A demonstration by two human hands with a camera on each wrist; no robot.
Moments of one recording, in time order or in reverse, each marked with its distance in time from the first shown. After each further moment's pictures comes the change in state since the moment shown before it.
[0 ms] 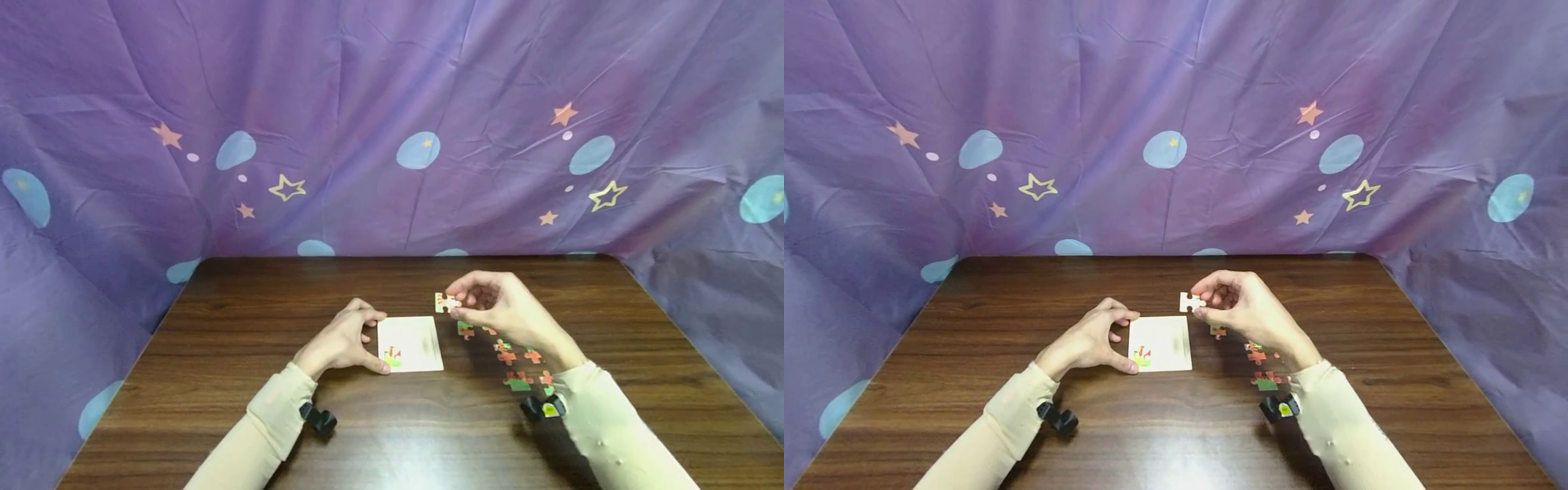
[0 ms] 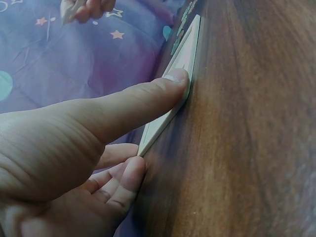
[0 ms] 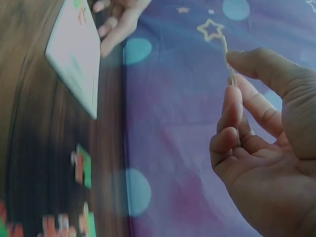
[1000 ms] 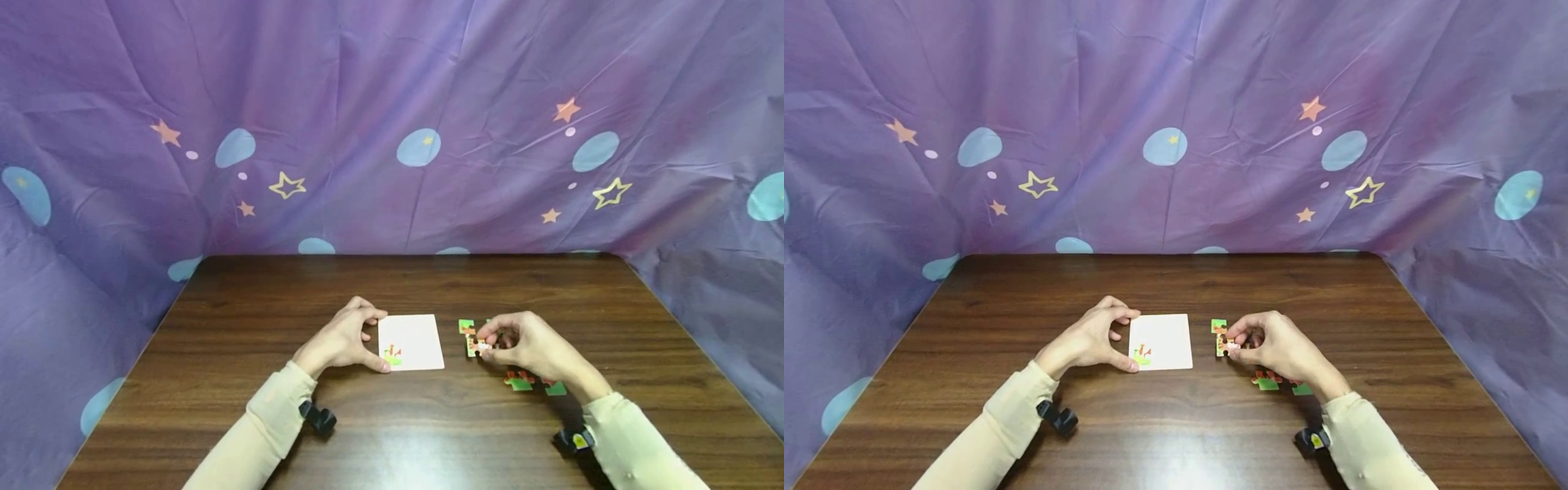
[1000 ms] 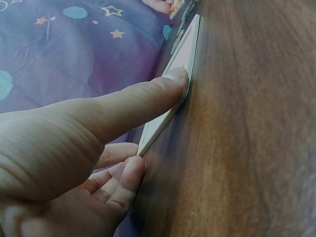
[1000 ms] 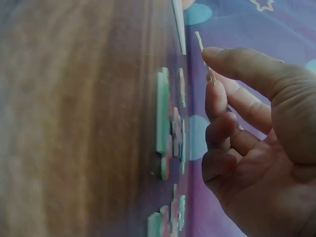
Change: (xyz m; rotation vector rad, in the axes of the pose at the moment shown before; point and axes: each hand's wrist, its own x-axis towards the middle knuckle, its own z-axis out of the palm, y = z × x) left_hand 0.002 -0.003 0.002 0.013 0.002 0.005; right_hand -0.051 0.065 -0.010 -0.100 -0.129 0.164
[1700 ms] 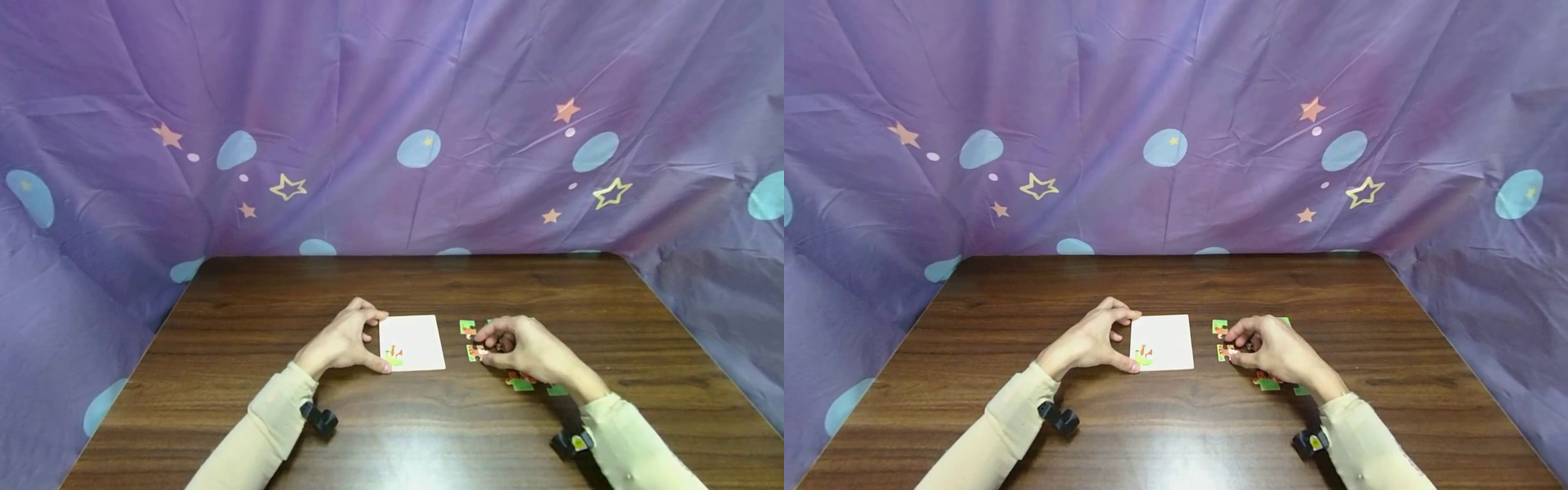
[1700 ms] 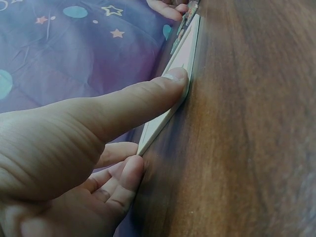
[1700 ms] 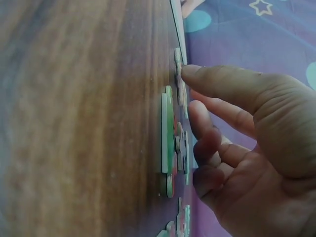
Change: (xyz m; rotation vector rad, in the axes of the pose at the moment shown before) left_hand 0.000 0.001 0.000 -0.002 -0.007 -0.023; right_hand 0.002 0.005 0.004 -0.174 0.003 -0.008
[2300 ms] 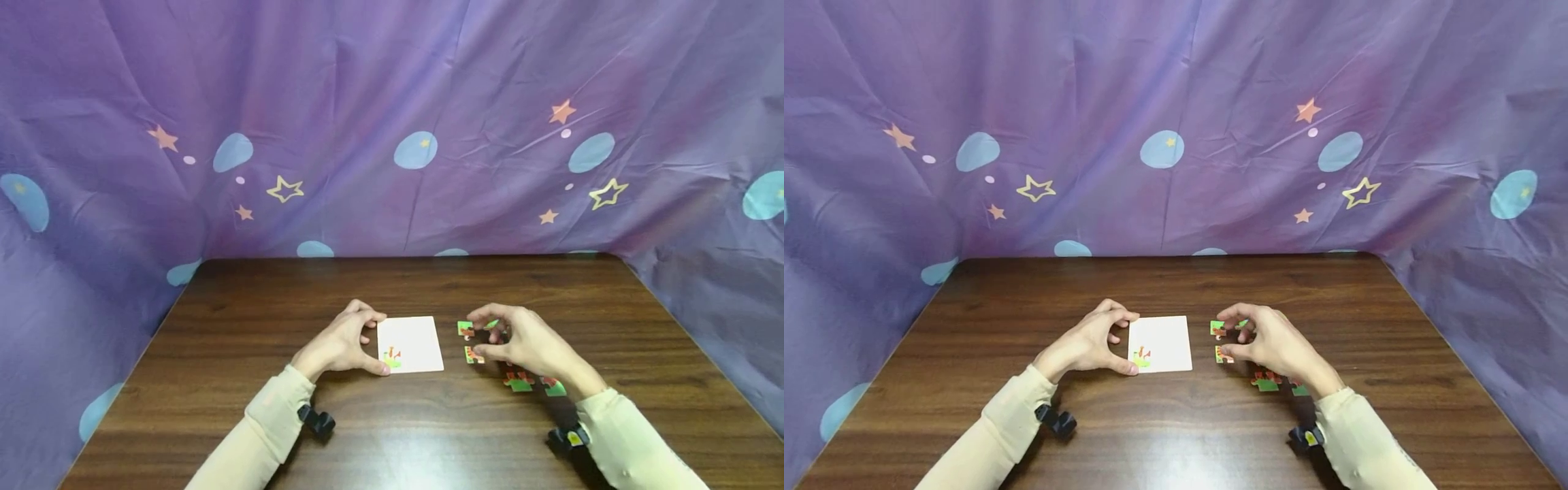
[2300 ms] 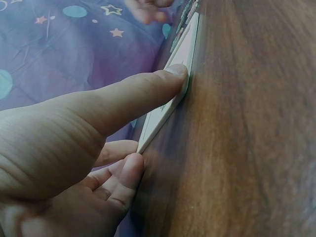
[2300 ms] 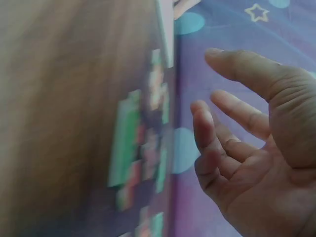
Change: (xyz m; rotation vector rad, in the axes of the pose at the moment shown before) left_hand -0.002 0.000 0.001 0.009 -0.008 0.017; right_hand 0.006 -0.018 -0.009 -0.008 0.060 -0.049
